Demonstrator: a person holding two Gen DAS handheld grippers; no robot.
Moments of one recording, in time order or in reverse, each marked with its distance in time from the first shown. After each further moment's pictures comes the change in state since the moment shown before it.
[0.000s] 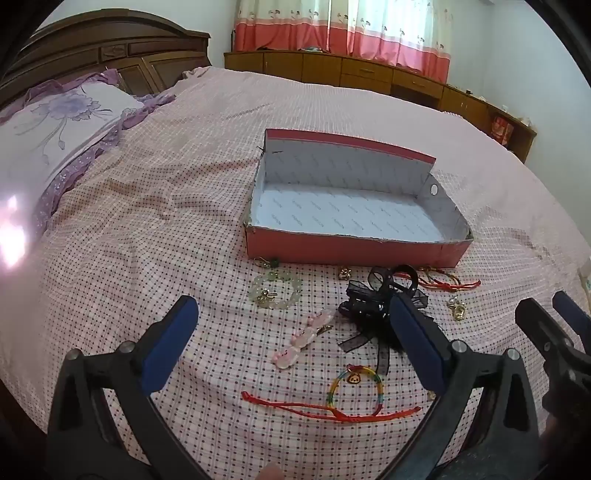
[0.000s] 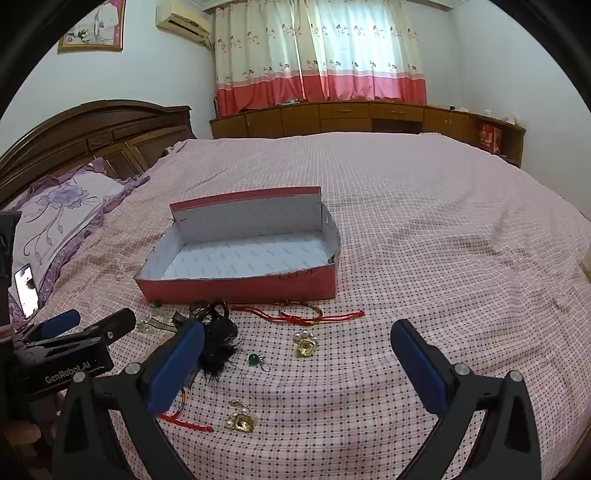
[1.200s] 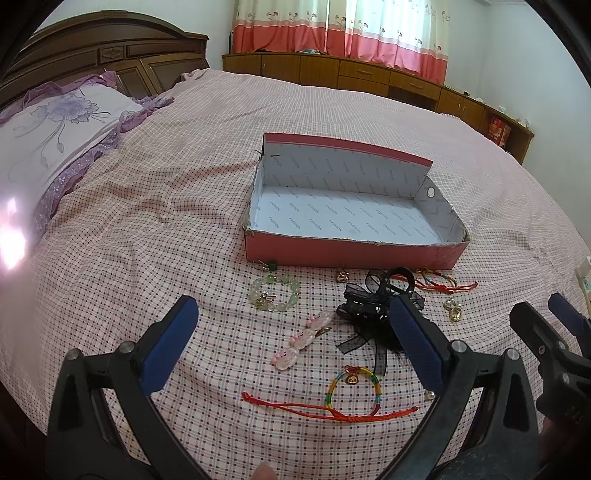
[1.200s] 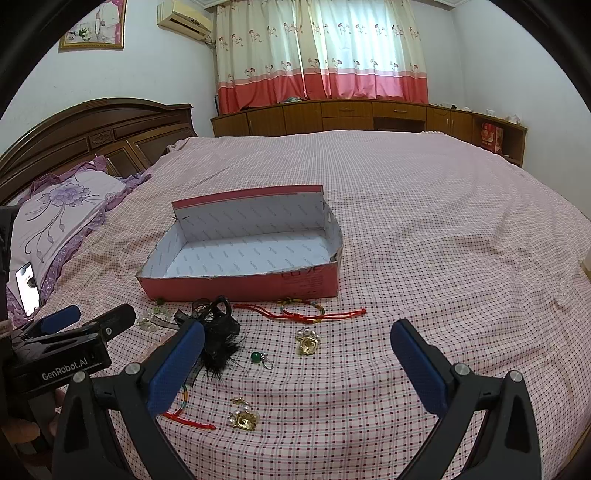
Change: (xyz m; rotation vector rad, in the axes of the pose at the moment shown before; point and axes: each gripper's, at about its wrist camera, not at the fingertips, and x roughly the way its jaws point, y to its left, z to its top) left arm -0.004 -0.003 0.002 0.003 -0.005 -0.005; right arm 0.000 0.002 -0.001 -0.003 0.009 -0.003
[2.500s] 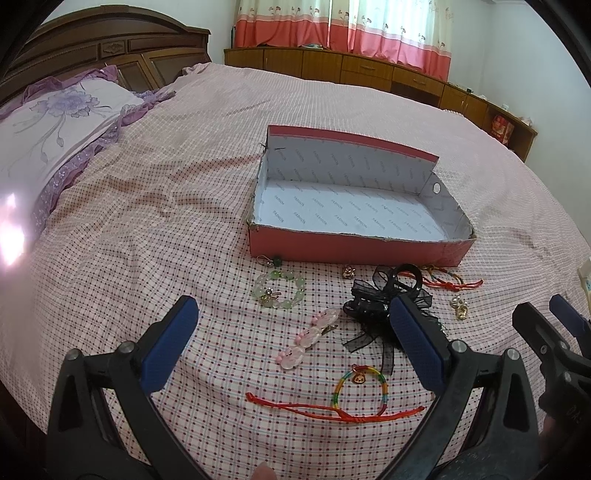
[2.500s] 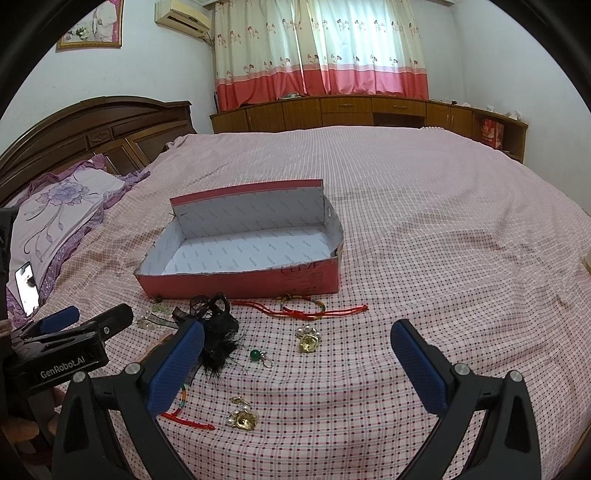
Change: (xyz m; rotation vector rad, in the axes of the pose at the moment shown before) left arm 0.009 0.006 -0.003 -0.004 0.021 0.005; right arm 0.002 0.003 0.000 0.001 0.011 -0.002
